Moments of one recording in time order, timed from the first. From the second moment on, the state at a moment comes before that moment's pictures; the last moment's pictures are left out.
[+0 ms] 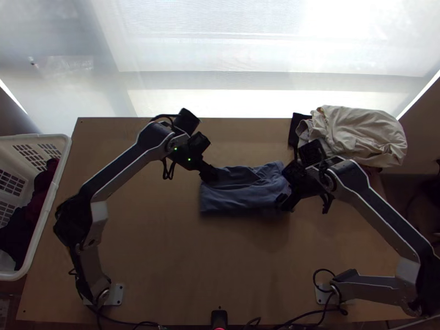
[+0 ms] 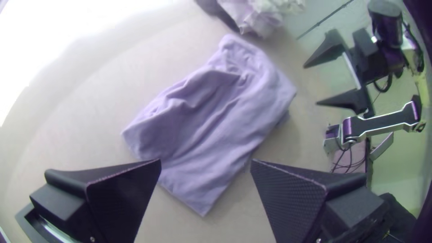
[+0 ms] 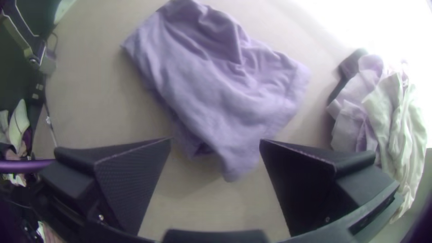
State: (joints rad) left arm -0.55 1.95 1.84 -1.03 0.40 0.11; right arm 0.42 1.40 1.19 -0.97 -0.17 -0.34
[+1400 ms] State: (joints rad) left arm 0.04 1.44 1.49 -0.86 0.40 0.23; right arm 1.17 1.86 1.18 -0.40 0.51 -0.36
